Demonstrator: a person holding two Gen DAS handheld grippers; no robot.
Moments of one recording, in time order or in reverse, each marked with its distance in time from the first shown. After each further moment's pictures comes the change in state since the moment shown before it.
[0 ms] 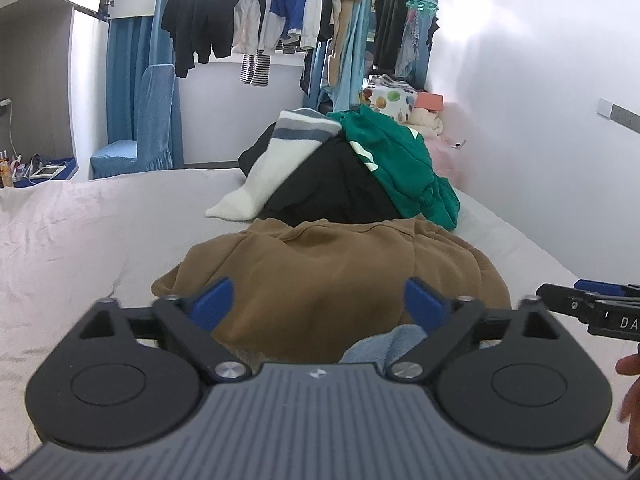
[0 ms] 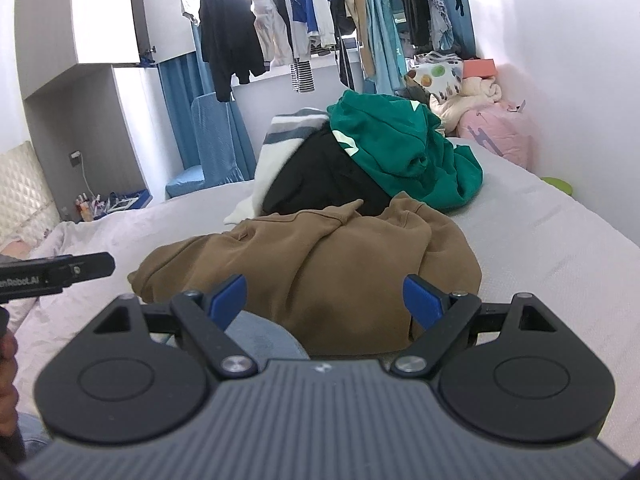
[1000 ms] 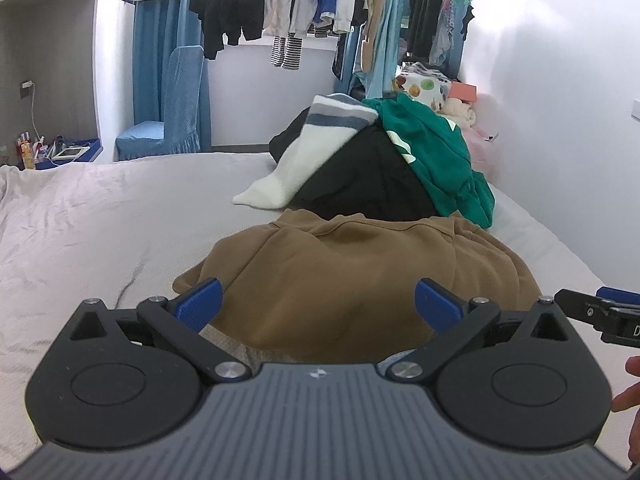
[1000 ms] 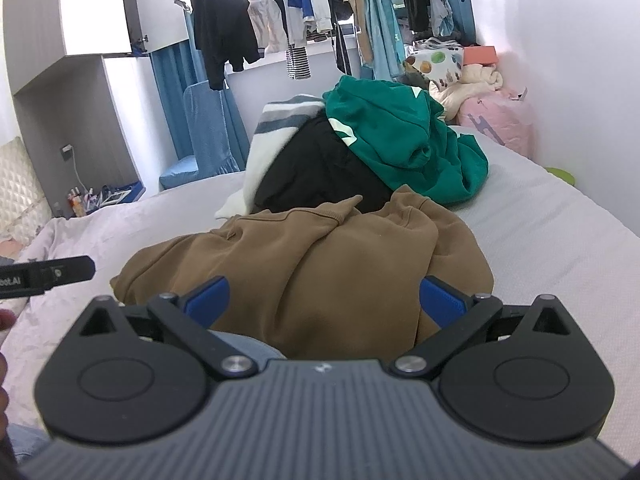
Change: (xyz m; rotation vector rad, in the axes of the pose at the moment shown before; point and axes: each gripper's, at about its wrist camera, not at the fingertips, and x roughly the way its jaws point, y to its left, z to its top) left arm 0.034 0.014 0.012 -0.044 0.048 0.090; right arm 0.039 -0.006 0.012 0.010 0.043 -0.001
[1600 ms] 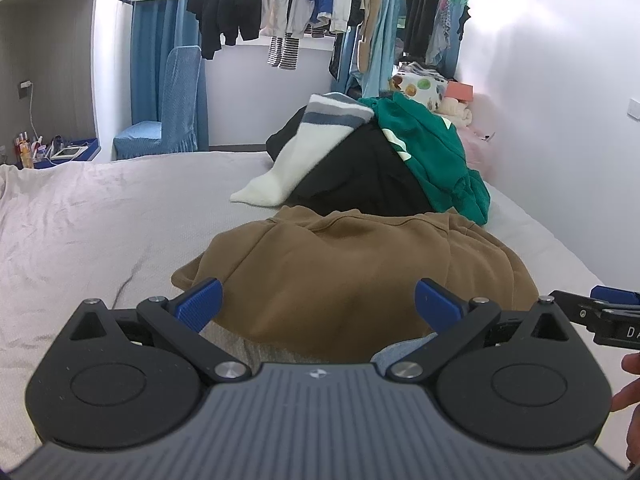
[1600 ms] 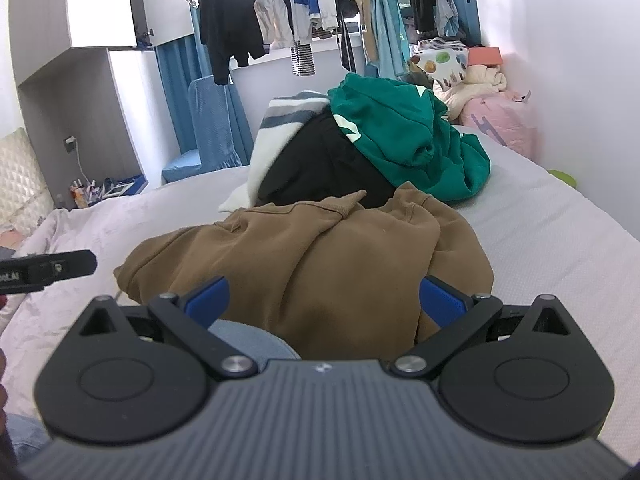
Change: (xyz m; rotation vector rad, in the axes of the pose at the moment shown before) left arm -0.006 -0.002 -0.007 0.003 0.001 -0.008; right arm -0.002 0.002 -0.004 -0.013 0.017 0.005
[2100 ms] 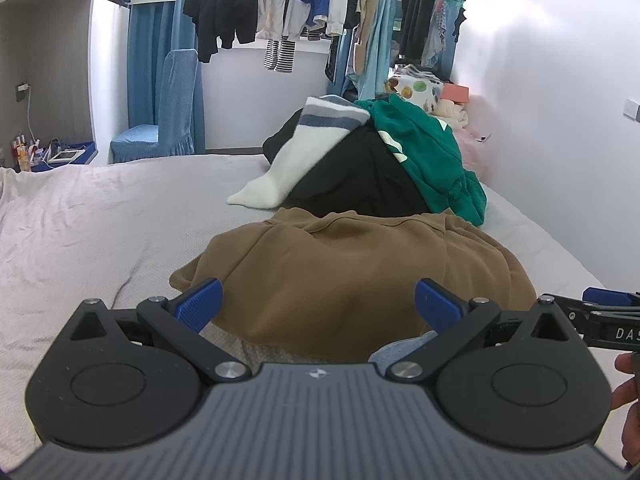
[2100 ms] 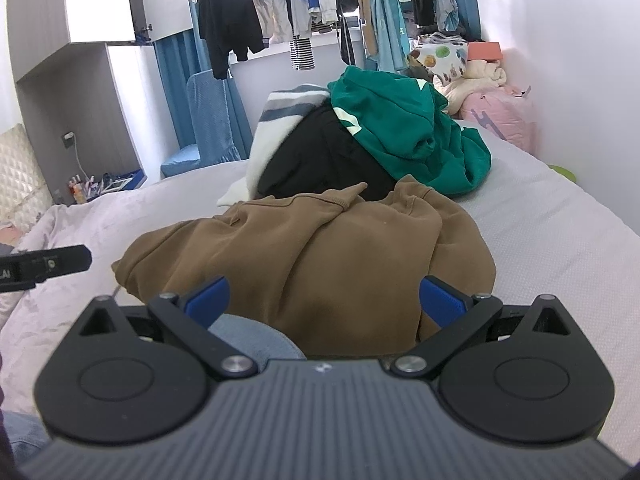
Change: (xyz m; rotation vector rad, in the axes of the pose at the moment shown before) left arm -0.004 0.000 -0.003 0.009 -0.009 -0.008; right arm 0.005 0.002 -0.002 -0.003 0.014 0.001
